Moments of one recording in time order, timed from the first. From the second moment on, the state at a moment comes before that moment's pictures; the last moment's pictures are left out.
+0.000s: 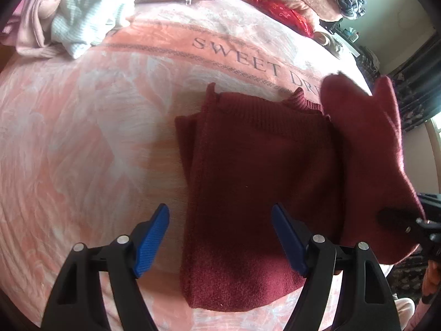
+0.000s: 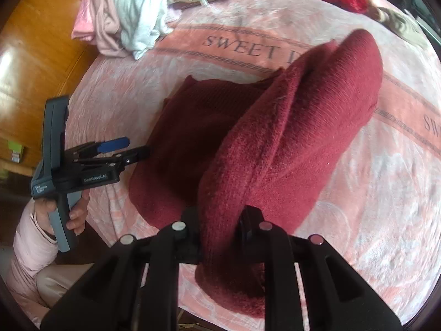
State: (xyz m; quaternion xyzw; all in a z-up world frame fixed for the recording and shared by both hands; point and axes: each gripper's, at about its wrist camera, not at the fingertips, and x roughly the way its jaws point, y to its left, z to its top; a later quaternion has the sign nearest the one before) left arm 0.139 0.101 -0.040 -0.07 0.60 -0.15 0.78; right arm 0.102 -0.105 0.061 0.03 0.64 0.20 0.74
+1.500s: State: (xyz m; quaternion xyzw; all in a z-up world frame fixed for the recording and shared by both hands) left arm 0.122 0.037 -0.064 -0.03 0.66 -0.20 0.73; right arm 0.040 -0.073 -0.037 0.03 0.69 0.23 0.69
